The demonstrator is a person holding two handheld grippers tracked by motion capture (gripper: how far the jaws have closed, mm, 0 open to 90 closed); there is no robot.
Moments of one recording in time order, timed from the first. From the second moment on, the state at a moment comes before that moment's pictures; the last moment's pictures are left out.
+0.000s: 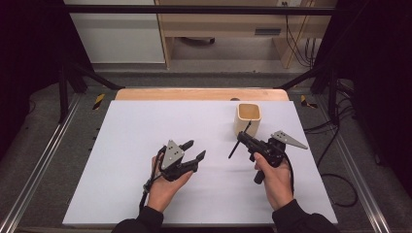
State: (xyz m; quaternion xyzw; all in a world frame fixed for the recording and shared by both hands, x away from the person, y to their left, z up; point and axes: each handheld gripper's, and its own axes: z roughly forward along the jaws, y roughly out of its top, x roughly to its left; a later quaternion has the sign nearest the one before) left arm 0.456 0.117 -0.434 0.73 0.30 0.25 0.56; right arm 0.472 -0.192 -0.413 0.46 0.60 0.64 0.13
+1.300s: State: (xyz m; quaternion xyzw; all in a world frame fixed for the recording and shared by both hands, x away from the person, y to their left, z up) left arm 0.446 0.244 -0.445 0.69 0.32 0.29 0.58; right arm 0.484 -0.228 -0.384 0.43 0.65 0.59 0.21
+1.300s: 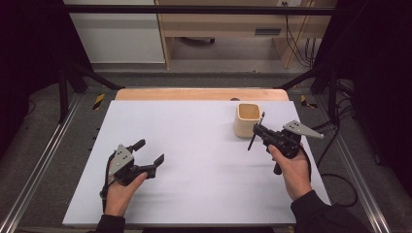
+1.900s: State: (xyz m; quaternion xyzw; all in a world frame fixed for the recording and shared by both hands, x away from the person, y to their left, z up) left arm 0.431 0.274 -0.453 0.67 0.32 0.28 0.61; right arm 0.490 -0.231 -0.372 0.41 0.66 0.58 0.24
